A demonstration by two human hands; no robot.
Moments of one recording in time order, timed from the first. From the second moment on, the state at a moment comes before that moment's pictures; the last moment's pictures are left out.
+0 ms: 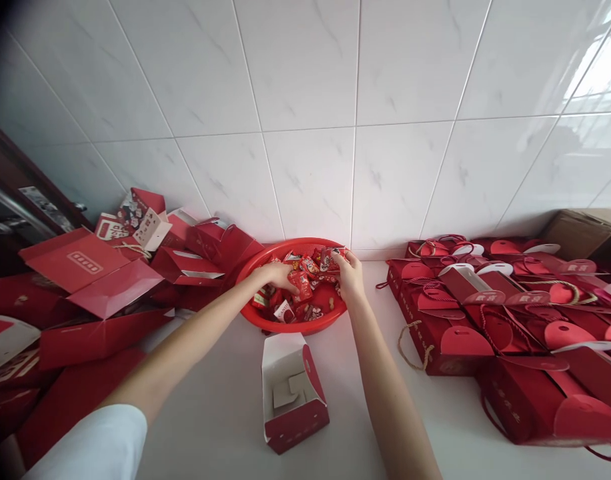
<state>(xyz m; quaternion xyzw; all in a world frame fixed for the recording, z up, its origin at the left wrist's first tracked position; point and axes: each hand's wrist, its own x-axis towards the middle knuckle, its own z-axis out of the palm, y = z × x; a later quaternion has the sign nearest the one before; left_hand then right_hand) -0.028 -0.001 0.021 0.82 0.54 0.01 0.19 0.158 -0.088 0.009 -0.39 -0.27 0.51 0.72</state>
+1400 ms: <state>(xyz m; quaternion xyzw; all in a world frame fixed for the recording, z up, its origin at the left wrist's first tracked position) -0.041 -0.008 0.017 0.80 0.49 0.01 0.34 0.169 -0.081 0.003 -0.34 -0.26 0.56 0.71</state>
